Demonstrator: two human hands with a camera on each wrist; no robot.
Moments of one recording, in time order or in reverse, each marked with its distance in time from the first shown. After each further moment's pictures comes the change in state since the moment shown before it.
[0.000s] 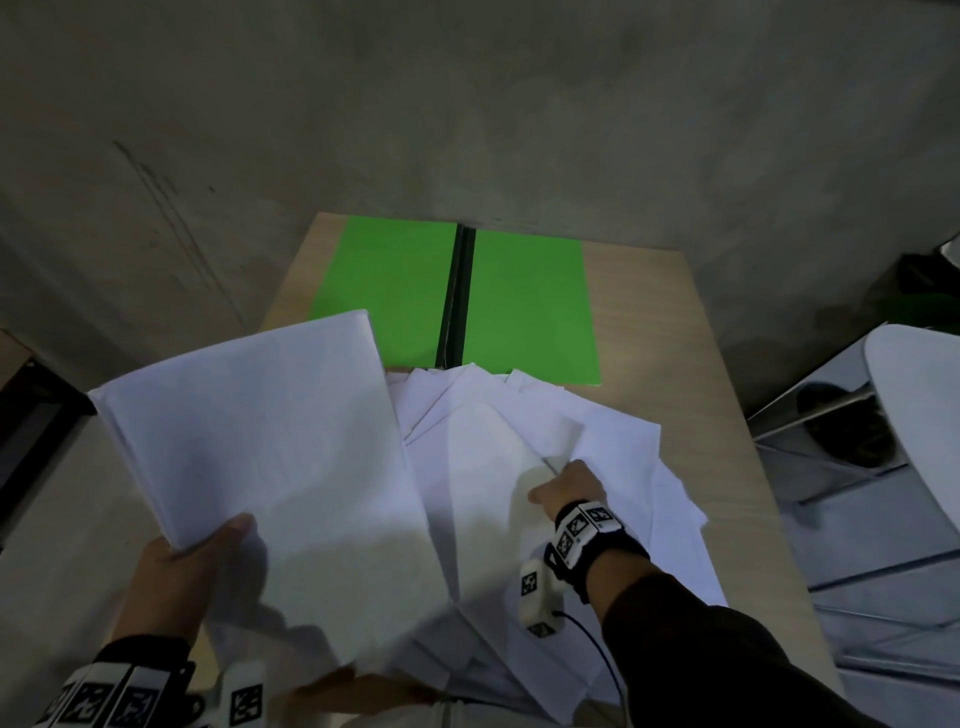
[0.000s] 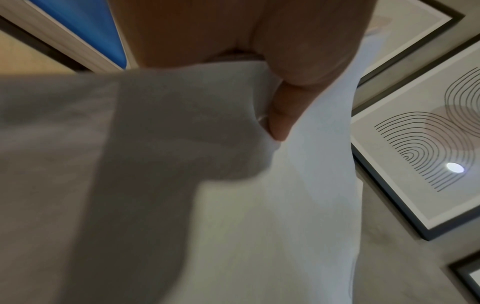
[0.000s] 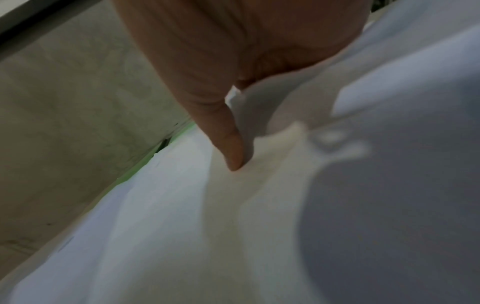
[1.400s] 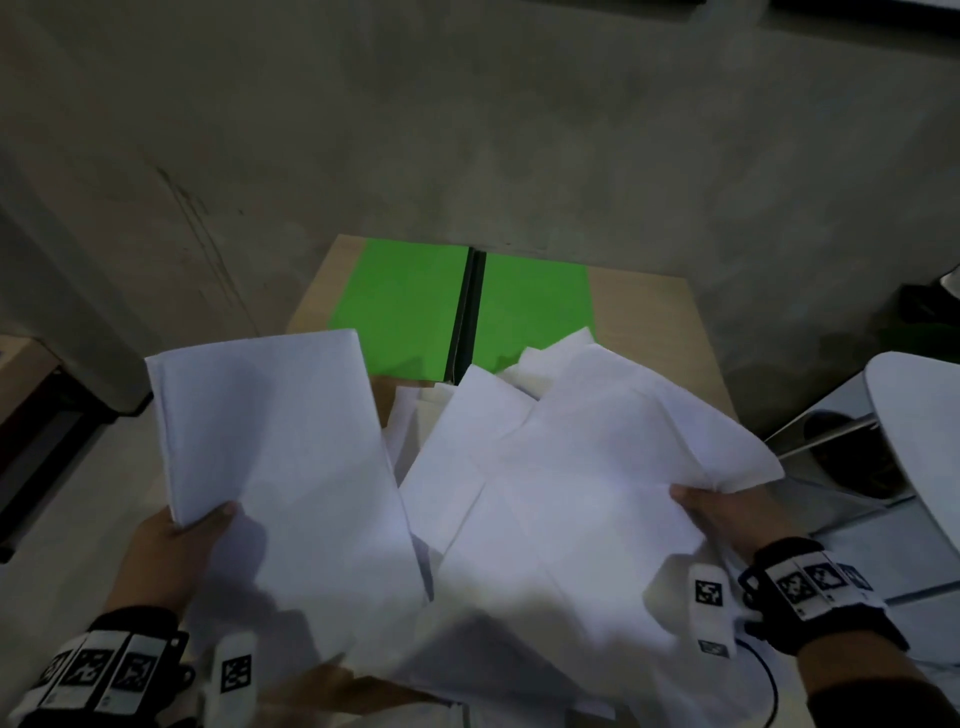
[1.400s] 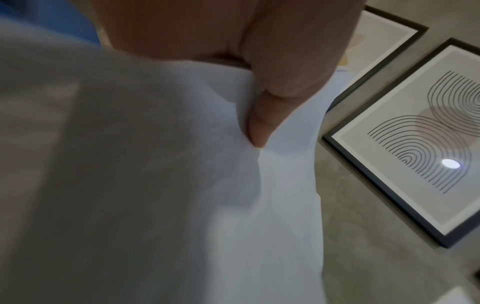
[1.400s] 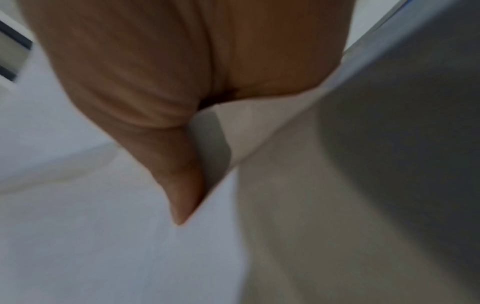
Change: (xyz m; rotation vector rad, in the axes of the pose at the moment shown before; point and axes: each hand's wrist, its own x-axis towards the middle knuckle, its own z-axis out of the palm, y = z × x) left_hand -0.002 0.019 -0.014 0.195 0.025 0.130; right_hand -0.020 0.102 -0.136 0.551 -0.012 -0.228
